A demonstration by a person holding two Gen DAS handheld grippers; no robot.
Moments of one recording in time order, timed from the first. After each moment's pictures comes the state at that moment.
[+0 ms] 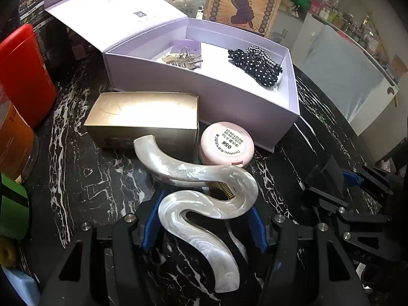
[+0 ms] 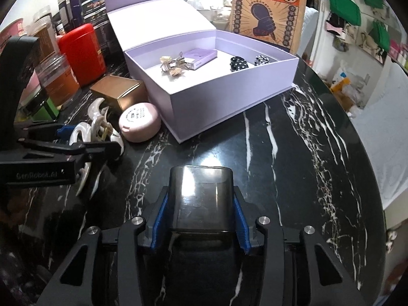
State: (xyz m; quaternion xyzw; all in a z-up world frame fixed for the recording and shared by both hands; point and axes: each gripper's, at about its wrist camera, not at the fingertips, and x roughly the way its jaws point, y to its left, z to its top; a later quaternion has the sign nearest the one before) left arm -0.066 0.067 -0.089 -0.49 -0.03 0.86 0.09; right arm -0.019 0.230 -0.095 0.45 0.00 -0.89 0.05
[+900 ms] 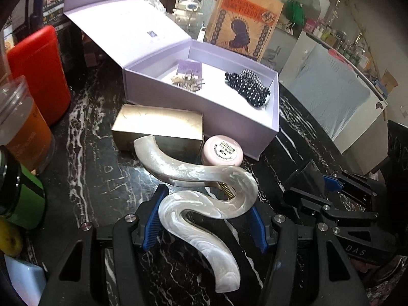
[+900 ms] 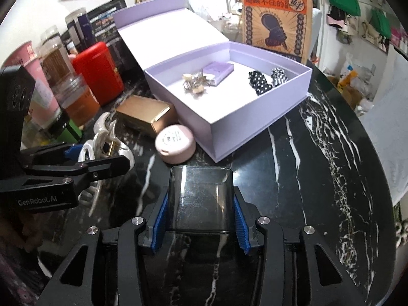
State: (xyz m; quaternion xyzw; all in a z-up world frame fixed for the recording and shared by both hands) left arm -0.036 0.043 -0.054 -0.46 -0.07 0.88 0.11; right arm -0.015 0.212 -0.066 0.44 -0.05 -0.89 0.08
